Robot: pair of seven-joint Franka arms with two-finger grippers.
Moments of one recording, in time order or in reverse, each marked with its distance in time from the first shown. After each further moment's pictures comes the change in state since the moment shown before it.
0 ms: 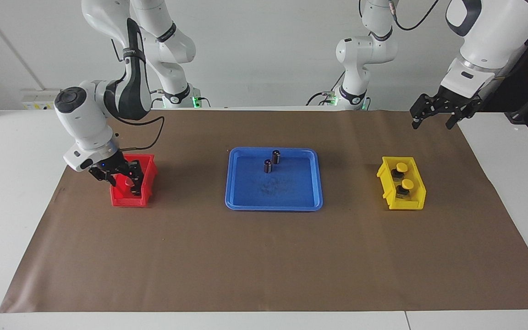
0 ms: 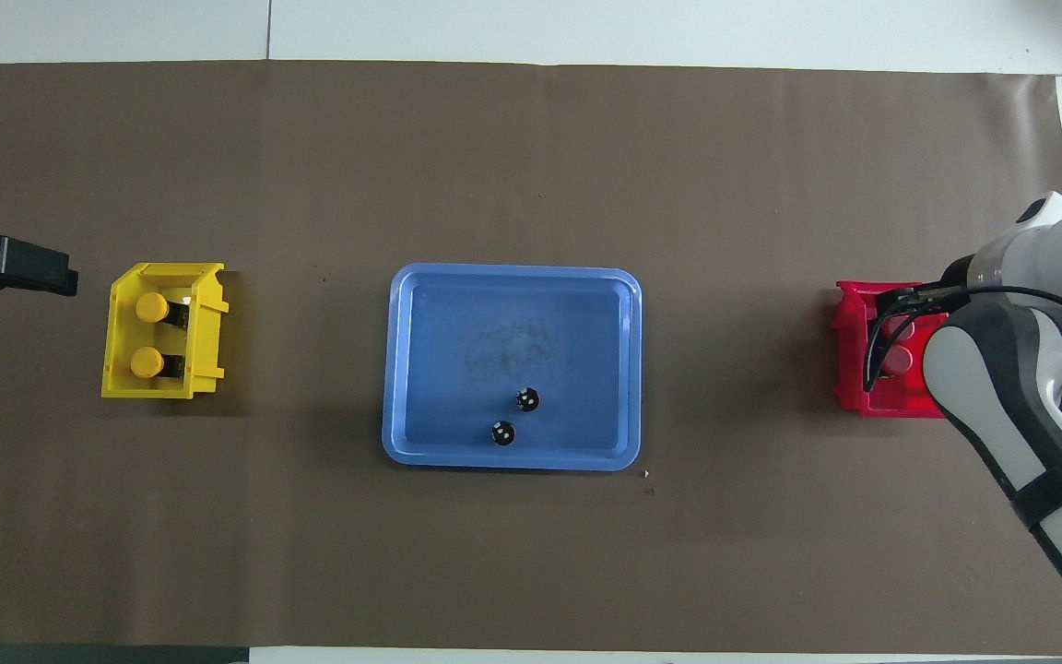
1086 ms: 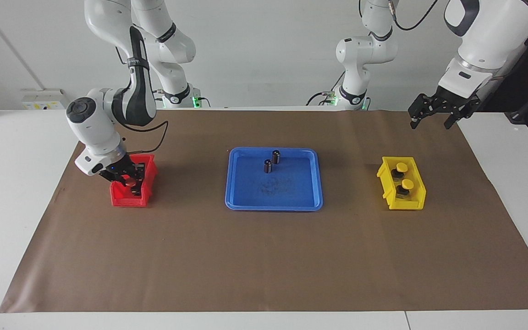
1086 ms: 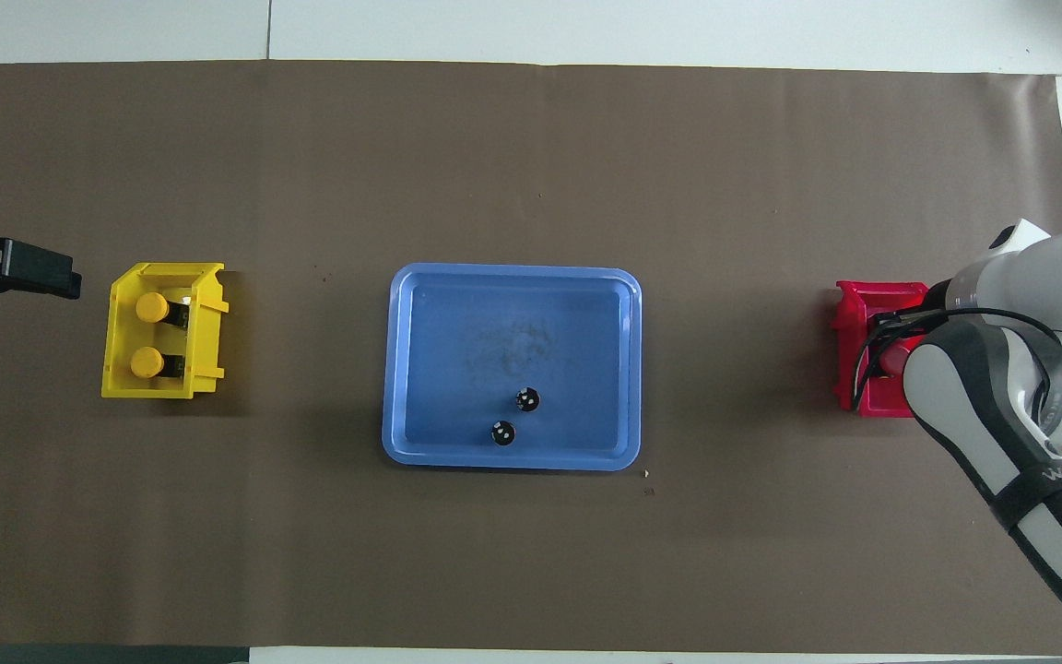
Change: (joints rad) left arm 0.007 0.000 -0.003 0.000 0.000 -0.016 -0.001; right arm 0.000 0.006 -0.001 -0.044 -0.001 0.026 -0.043
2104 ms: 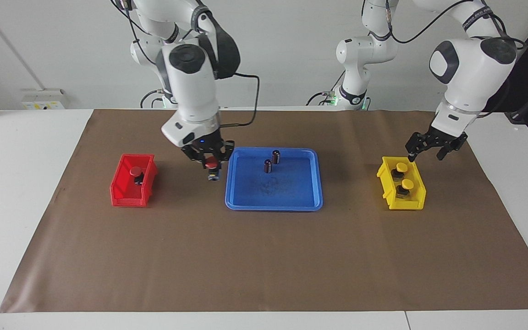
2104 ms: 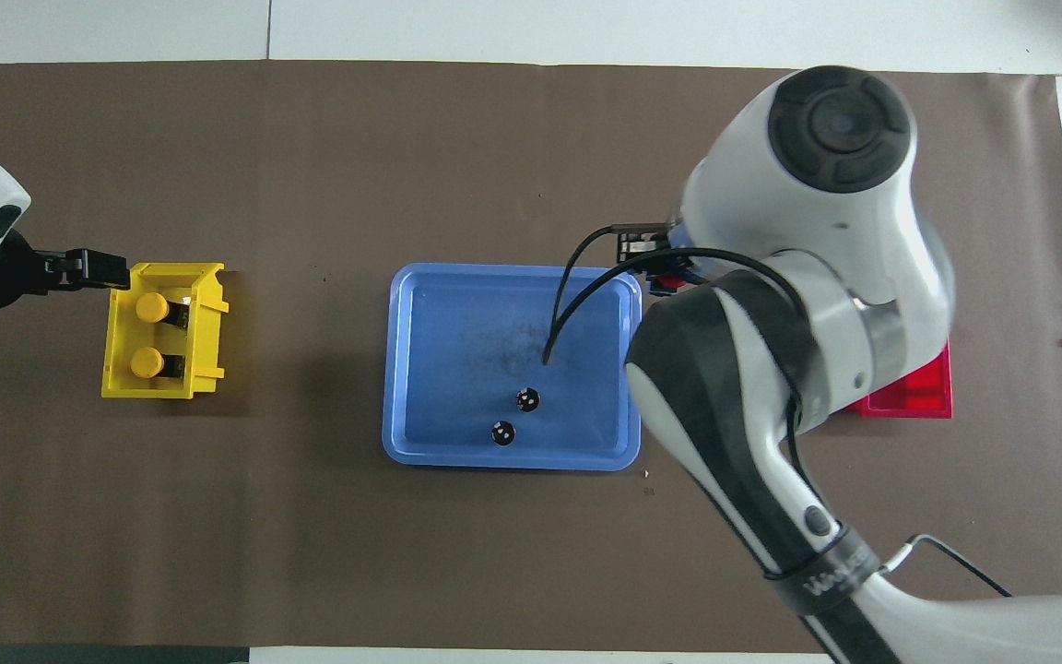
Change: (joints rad) left arm 0.050 0.033 0.005 -0.348 0.000 0.474 -0.024; right arm 0.584 0.160 0.020 0.582 0.005 -0.372 0.804
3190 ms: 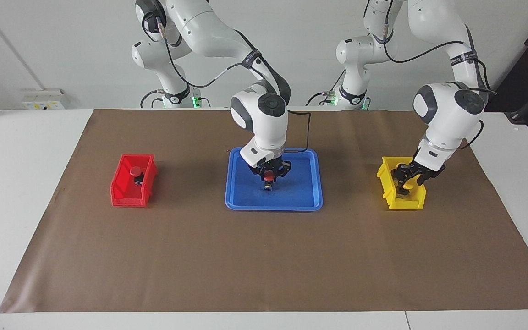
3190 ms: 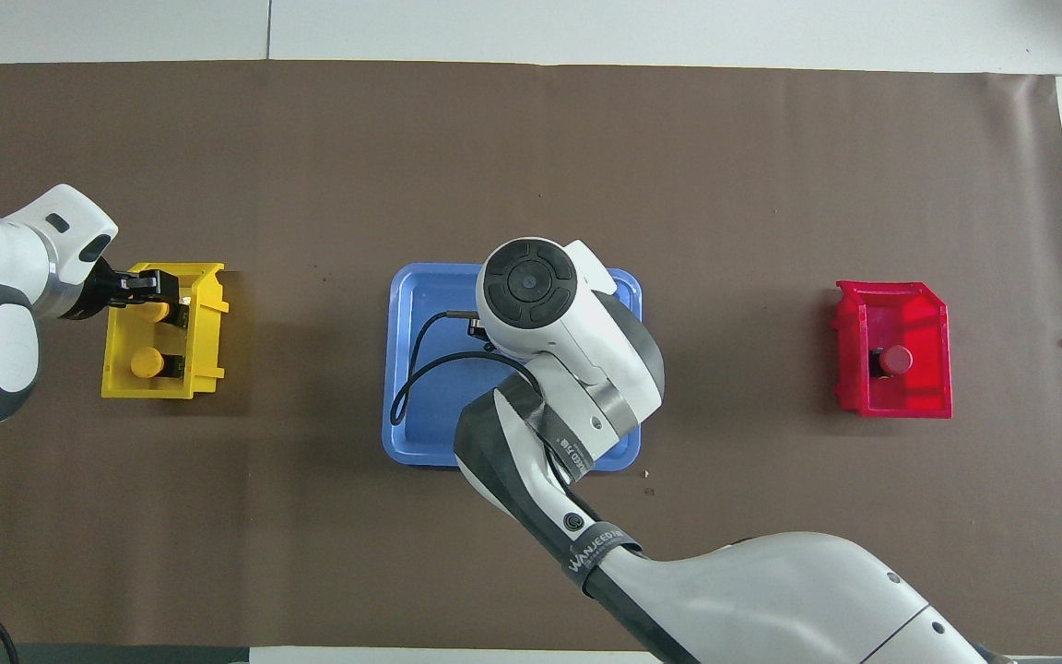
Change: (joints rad) left arm 0.008 0.106 0.000 -0.124 0.000 0.220 -0.004; right arm 0.157 0.192 -0.008 -0.078 -0.001 0.222 0.201
